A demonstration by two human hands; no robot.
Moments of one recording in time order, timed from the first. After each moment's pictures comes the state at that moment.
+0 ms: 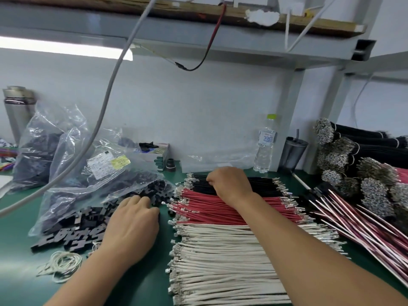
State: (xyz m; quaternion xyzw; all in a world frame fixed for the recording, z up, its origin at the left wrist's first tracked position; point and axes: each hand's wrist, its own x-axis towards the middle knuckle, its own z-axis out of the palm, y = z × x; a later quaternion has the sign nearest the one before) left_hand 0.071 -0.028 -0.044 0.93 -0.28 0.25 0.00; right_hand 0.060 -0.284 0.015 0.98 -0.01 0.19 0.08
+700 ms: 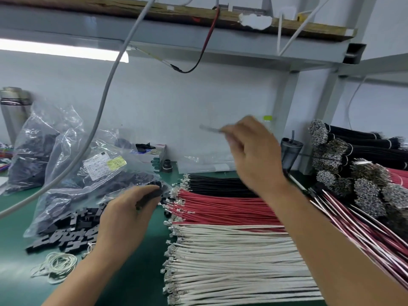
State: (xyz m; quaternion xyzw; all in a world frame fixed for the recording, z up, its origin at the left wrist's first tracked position) left_hand 0.052 -0.029 -0.023 0.83 -0.23 0.28 0.42; right_hand -0.018 -0.274 0.097 0.83 0.08 0.54 -0.07
